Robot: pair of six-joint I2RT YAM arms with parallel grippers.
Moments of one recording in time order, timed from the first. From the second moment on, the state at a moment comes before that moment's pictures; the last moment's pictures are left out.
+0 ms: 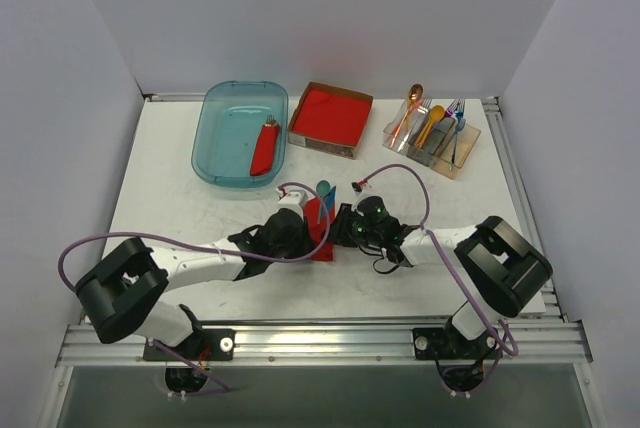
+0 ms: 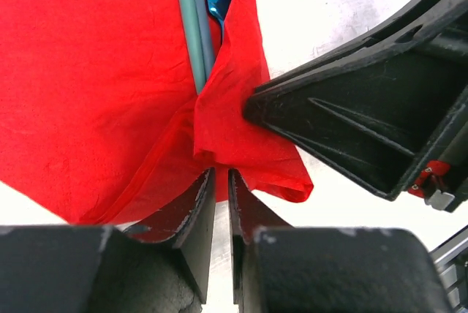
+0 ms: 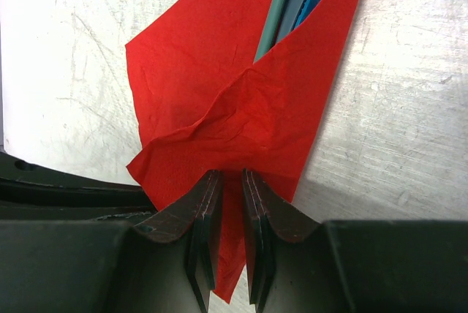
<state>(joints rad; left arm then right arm) -0.91 1.43 0.61 0.12 -0.18 -0.72 0.72 1.58 0.53 0.45 -0.15 0.78</state>
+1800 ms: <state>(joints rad) -0.91 1.52 0.61 0.16 -0.21 -0.73 0.73 1.58 0.54 0.45 -0.12 0.80</state>
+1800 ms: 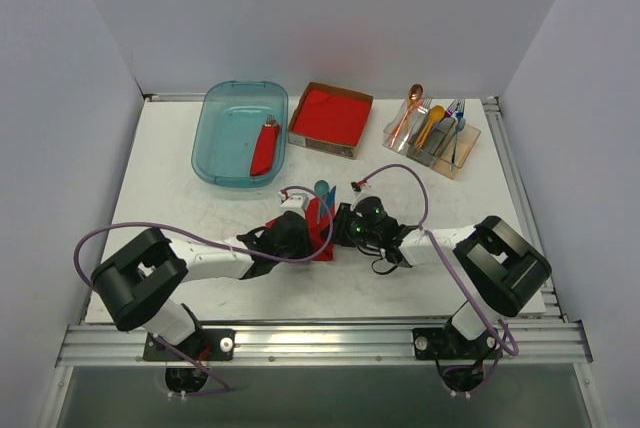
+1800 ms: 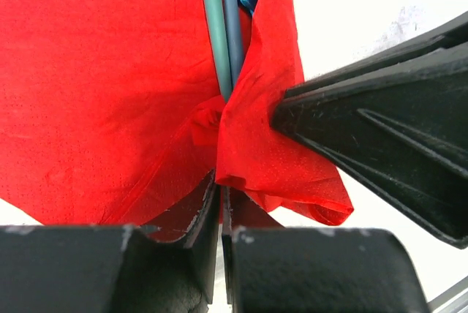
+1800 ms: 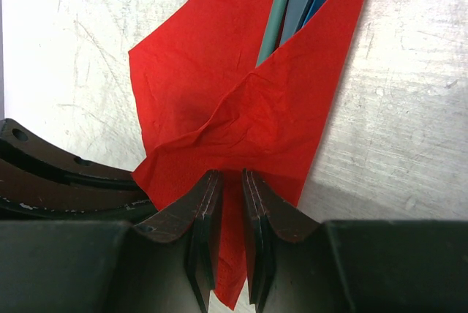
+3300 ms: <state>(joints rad) -0.92 1.35 0.62 0.09 -0.28 -0.71 0.77 1.71 0.54 0.64 -0.14 0.87</state>
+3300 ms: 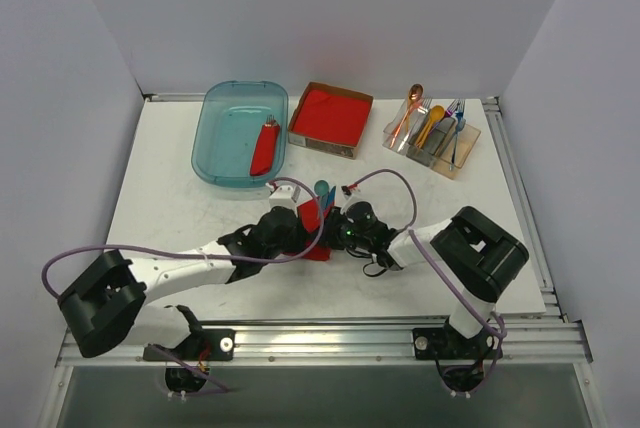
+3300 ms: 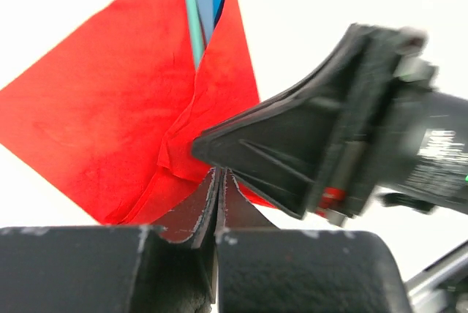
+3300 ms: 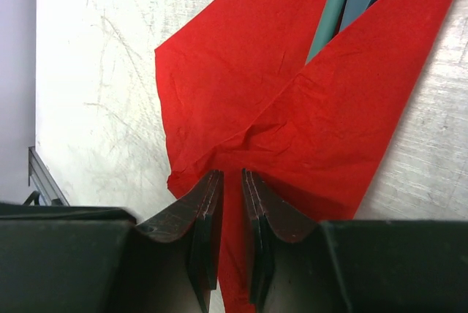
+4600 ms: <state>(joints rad) -0.87 1.55 0.70 0.03 -0.31 -0.72 0.81 1.71 0.56 0.61 -0.09 0.87</state>
